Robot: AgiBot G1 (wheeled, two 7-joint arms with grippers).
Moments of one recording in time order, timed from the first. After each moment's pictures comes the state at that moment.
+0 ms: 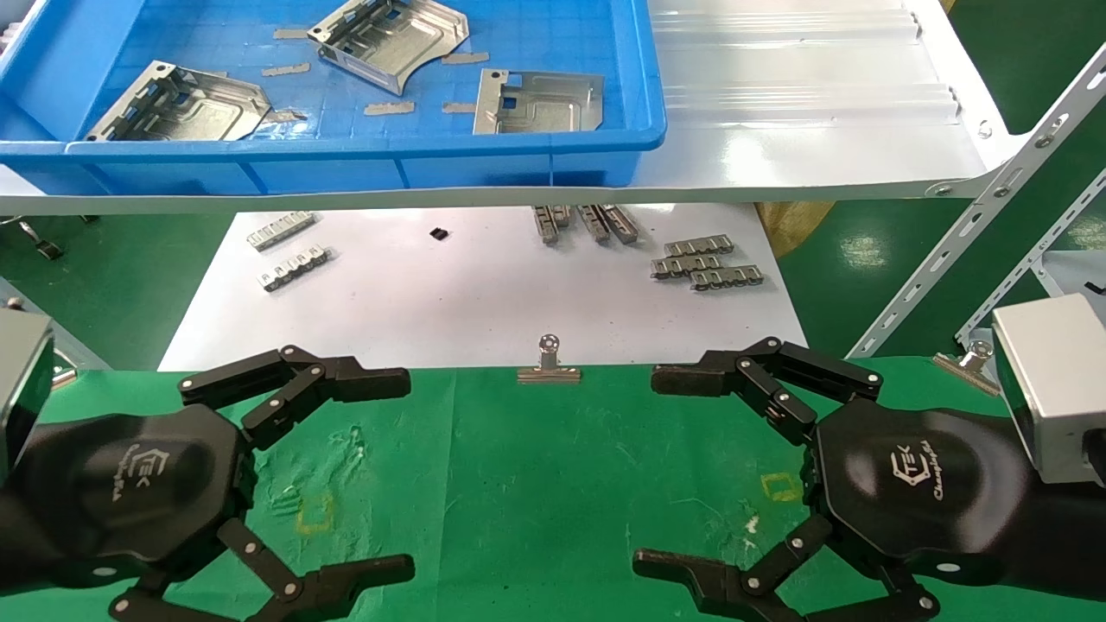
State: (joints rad) left arm -1.08 0.61 0.28 -1.28 0.73 1.49 -0.19; right arm 1.09 -0.59 -0.35 1.27 -0.68 -1.47 0.15
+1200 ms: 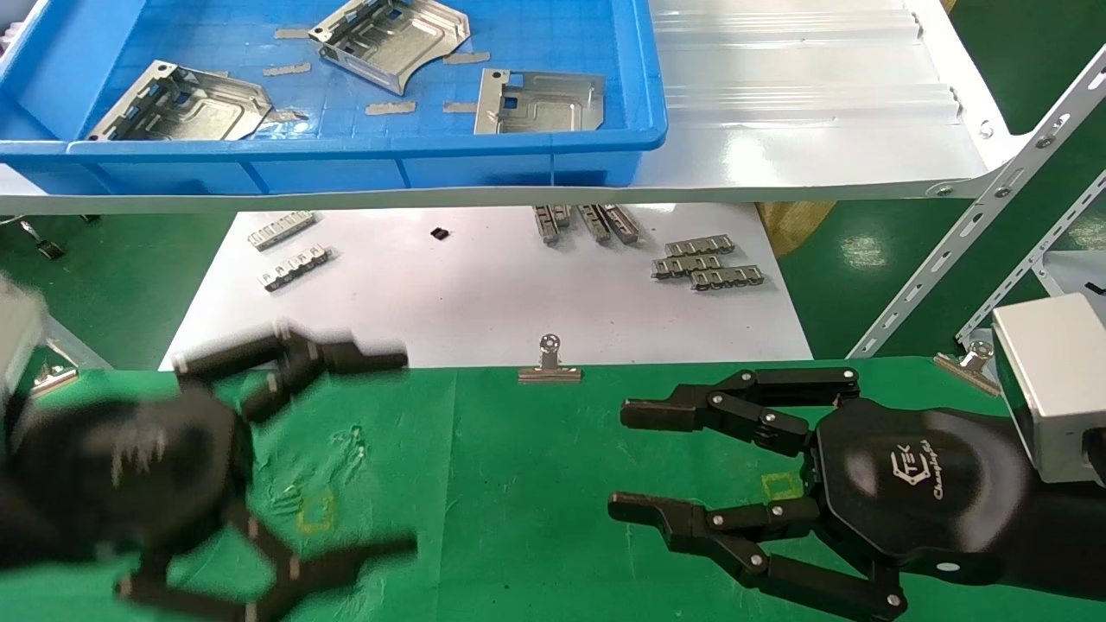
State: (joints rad) left arm -1.25 0.65 0.30 -1.24 0.83 1.43 -0.20; right arm 1.09 -0.59 -0.35 1.27 -0.68 -1.47 0.15
